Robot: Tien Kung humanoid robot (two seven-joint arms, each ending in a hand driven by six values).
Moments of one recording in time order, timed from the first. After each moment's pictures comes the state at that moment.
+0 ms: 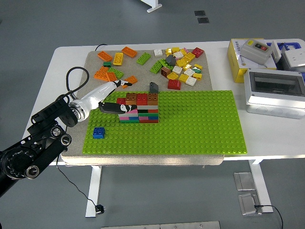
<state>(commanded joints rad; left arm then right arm) -0.63 0.27 -0.82 -1.18 1.67 -0.06 0.08 0.11 -0.13 0.81 0.18 -0.23 -0.15 -0.20</state>
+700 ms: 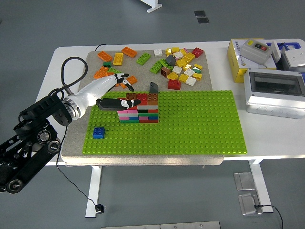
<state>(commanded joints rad) -0.56 0.34 -0.88 -1.45 1.74 -0.13 0.21 0.10 -0.14 0.81 0.18 -0.23 -0.15 -0.20</state>
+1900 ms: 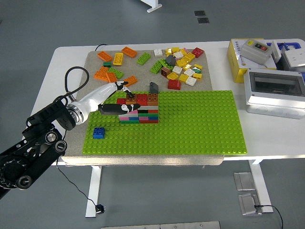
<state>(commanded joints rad) -0.57 0.31 -0.84 -1.32 1.69 -0.09 0.14 0.10 -0.14 0.81 0.18 -0.22 -0.14 -0.19</state>
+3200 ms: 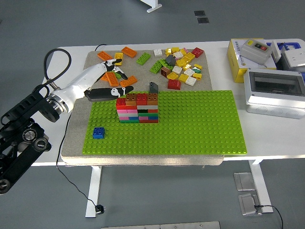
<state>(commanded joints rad) -0.48 0.43 -1.01 -1.55 1.69 -0.01 0.04 0.10 -0.14 0.83 0.18 -0.23 -0.15 -0.19</state>
